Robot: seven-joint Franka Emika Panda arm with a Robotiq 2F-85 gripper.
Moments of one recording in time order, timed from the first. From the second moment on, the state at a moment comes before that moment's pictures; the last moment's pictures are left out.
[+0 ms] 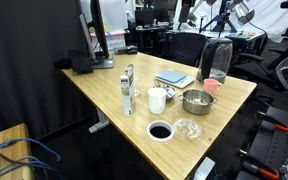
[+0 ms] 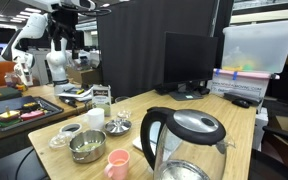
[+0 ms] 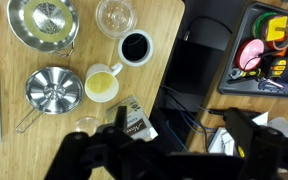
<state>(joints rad) 0.26 -0.33 0.09 -2.25 0.33 2.01 -0.07</state>
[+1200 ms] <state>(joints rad) 0.22 -0.14 0.12 -2.30 0.20 2.24 0.05</state>
